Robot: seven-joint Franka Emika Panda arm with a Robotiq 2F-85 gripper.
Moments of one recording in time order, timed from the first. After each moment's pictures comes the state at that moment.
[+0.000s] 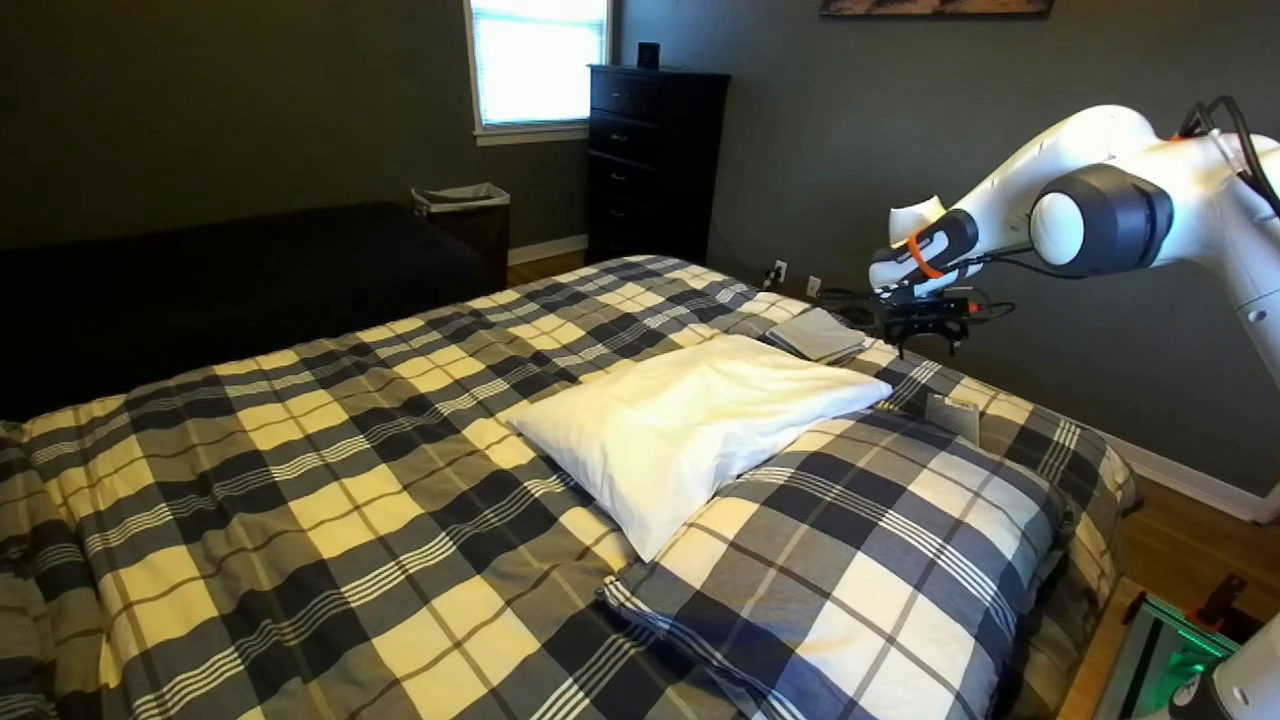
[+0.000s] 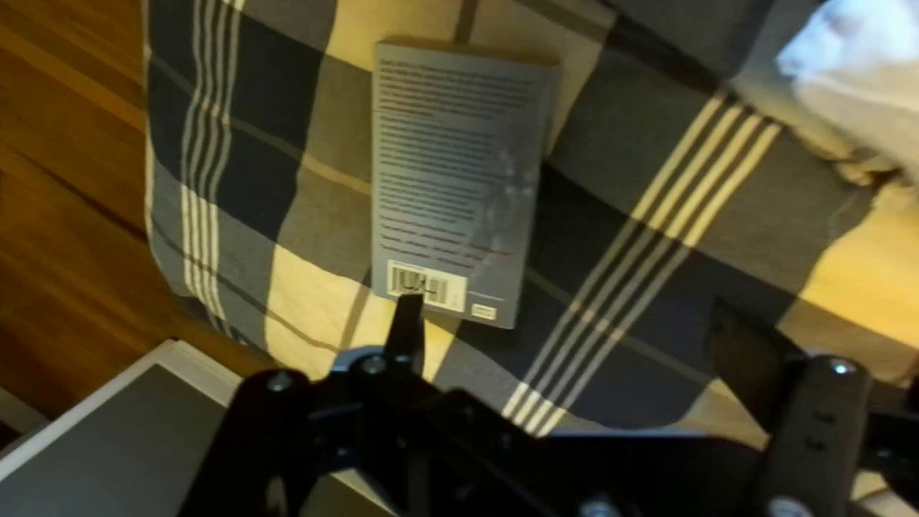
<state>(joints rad) -0.43 0.88 -0.34 -1.39 -0.19 2.25 0.55</state>
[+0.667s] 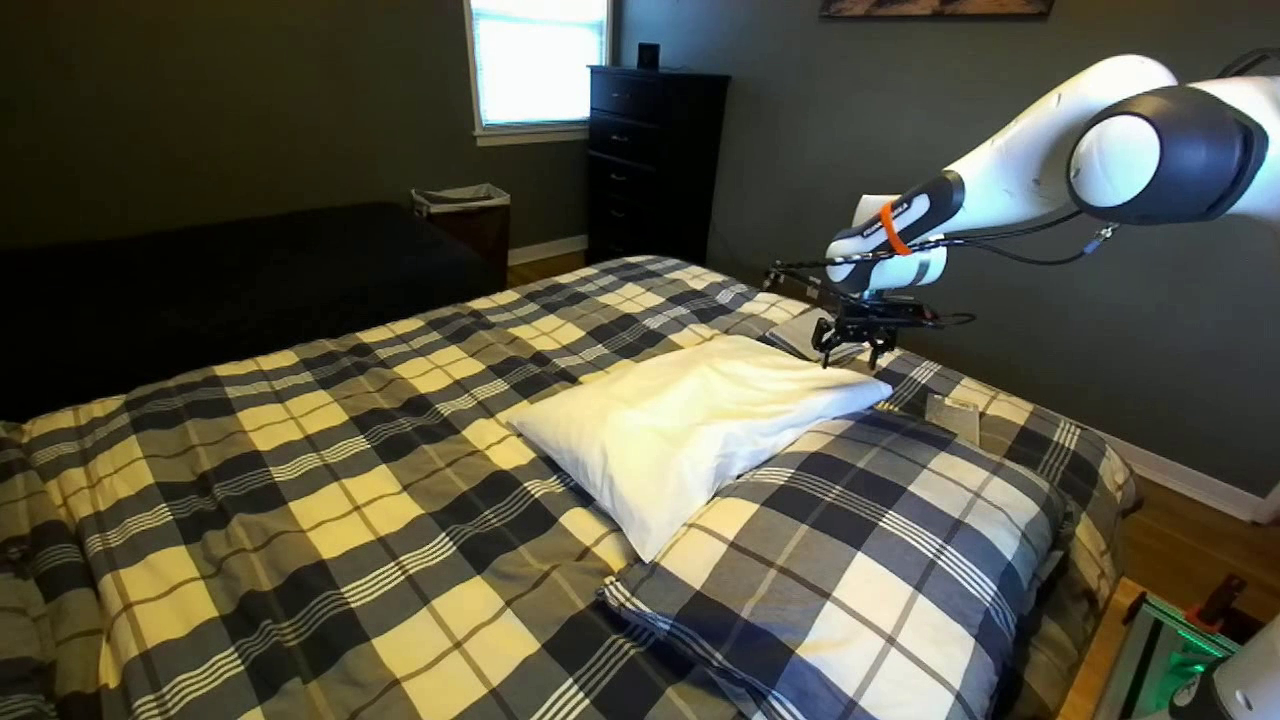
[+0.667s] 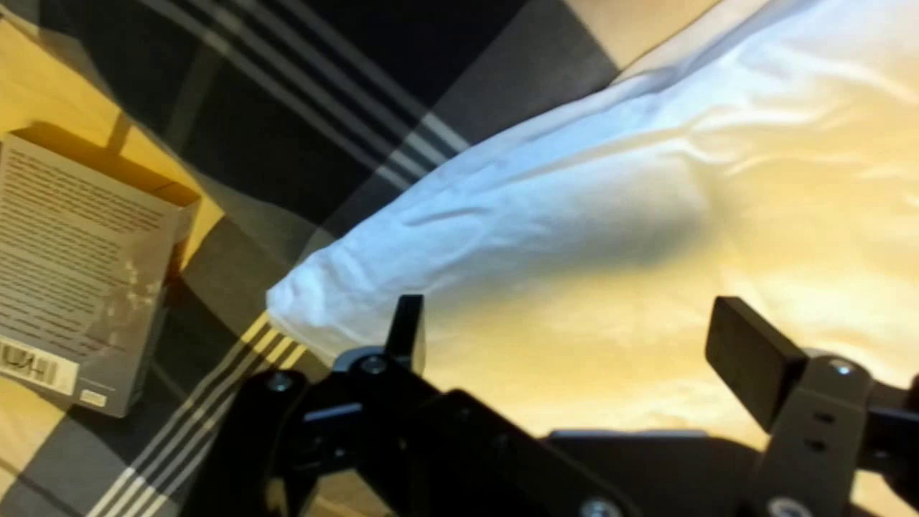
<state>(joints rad) -0.37 0.69 -0.15 -1.66 0.01 2.36 0.24</state>
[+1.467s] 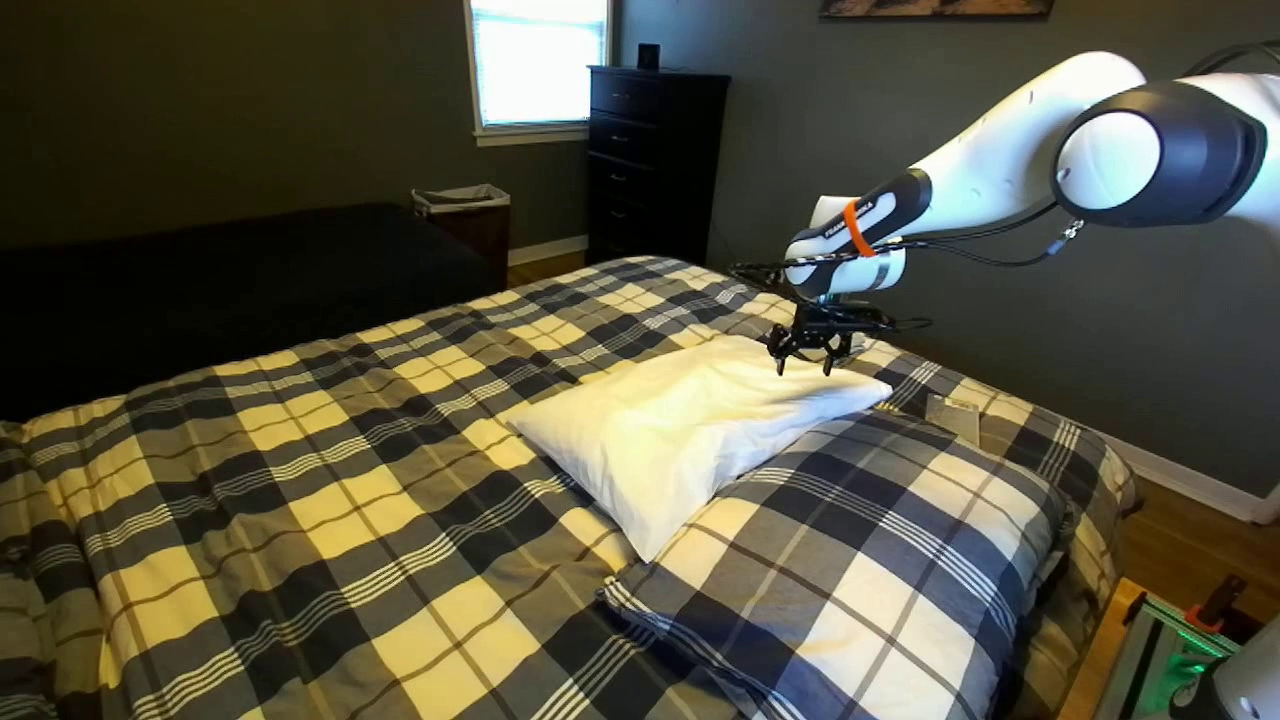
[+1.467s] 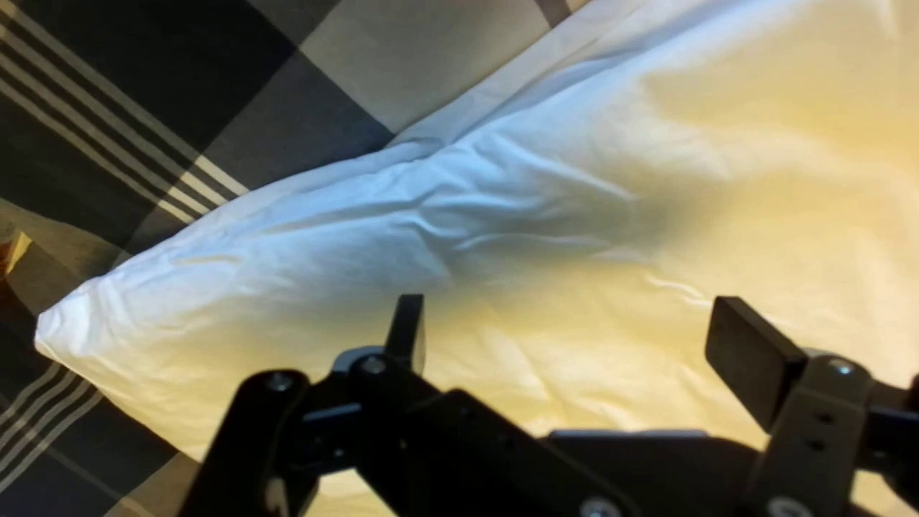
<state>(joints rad) -0.26 0.68 -0.12 -1.67 0.06 2.36 0.22</state>
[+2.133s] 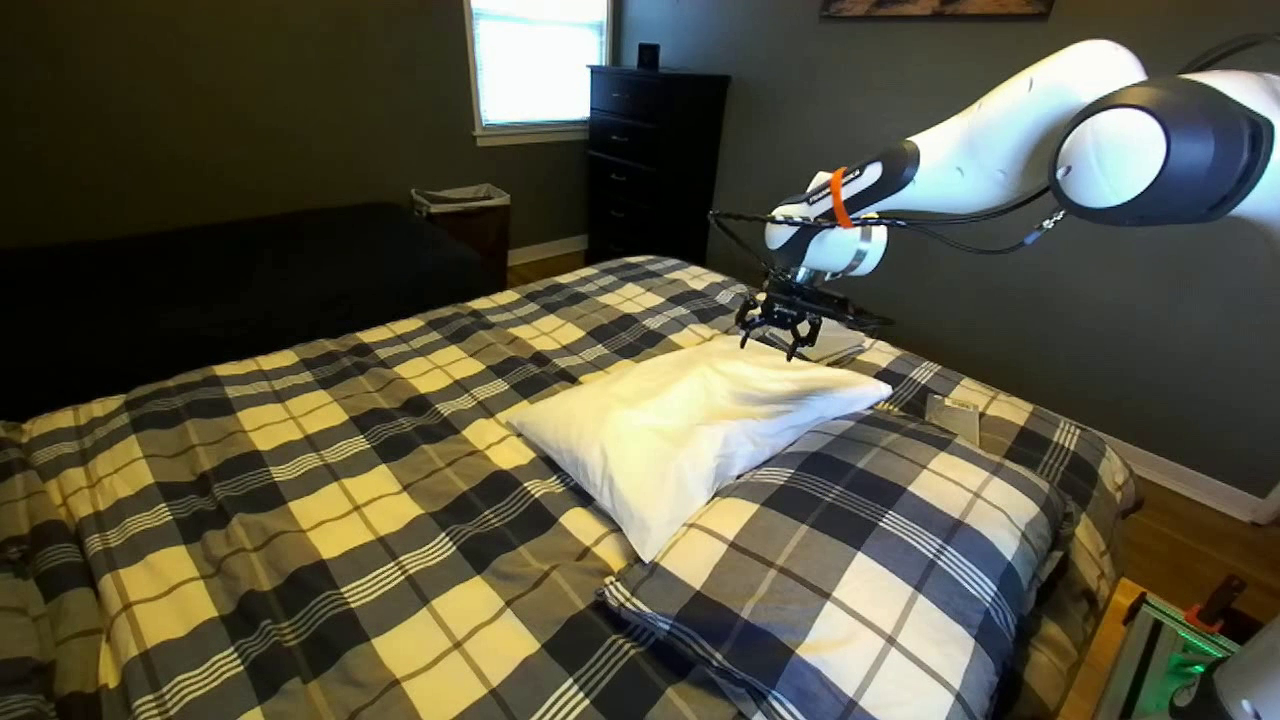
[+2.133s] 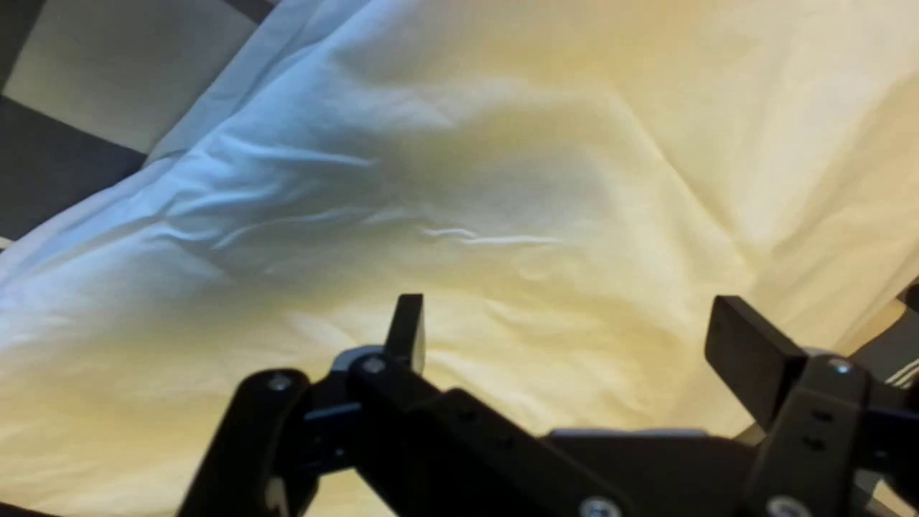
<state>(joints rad) -0.23 0.68 -0.10 -1.60 0.28 2.38 0.32</state>
